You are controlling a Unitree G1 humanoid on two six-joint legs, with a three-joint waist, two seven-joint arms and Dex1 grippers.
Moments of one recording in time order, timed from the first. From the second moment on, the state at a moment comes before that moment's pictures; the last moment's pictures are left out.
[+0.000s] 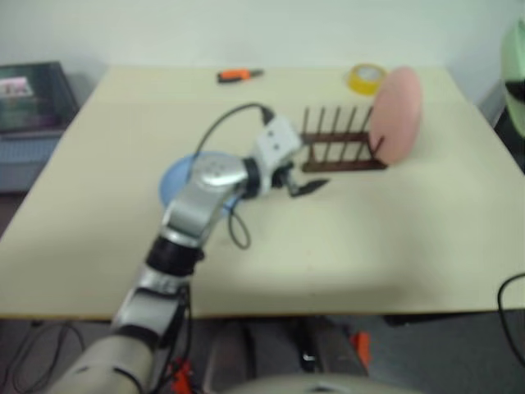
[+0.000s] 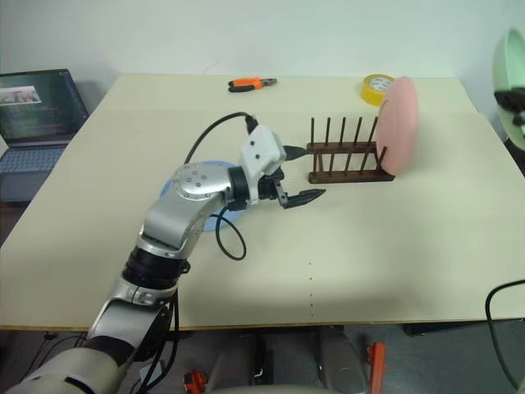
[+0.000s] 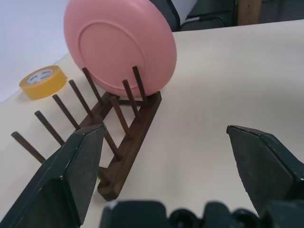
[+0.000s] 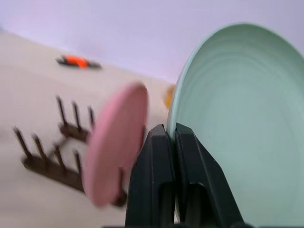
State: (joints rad) left arm -0.74 0.34 -0.23 -0.07 -0.16 0.49 -0.81; right arm -0.77 -1.02 -0.42 0.11 0.50 0.80 0.80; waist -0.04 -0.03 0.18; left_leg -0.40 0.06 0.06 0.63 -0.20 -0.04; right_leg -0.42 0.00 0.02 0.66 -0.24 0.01
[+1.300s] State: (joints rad) left arm -0.54 0.35 -0.17 -0.24 -0.15 0.54 -0.60; right arm -1.03 -0.55 -0.33 0.35 0.83 0.83 0.77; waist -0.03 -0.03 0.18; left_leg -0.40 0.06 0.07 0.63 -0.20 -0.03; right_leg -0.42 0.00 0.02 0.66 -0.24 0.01
